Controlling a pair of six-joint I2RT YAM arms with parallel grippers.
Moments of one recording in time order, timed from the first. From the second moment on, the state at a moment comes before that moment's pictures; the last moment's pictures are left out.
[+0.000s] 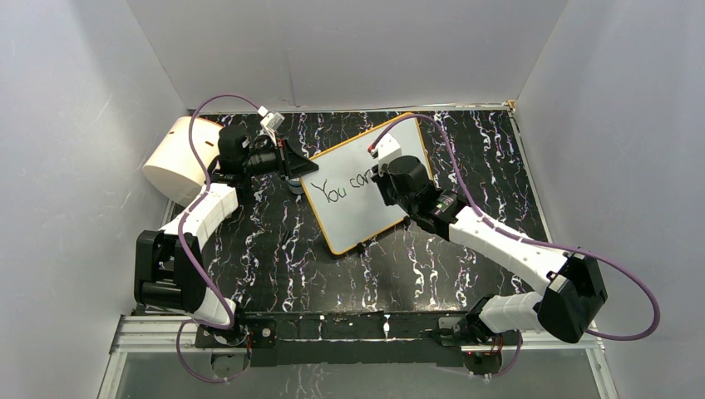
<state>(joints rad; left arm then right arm) -0.15 1.49 0.98 0.19 1.03 -0.33 0.82 1.30 1.03 -0.22 0.30 -0.01</state>
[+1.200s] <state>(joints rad) -0.15 1.49 0.99 0.18 1.03 -0.33 0.81 1.29 1.02 -0.31 0.27 0.02</state>
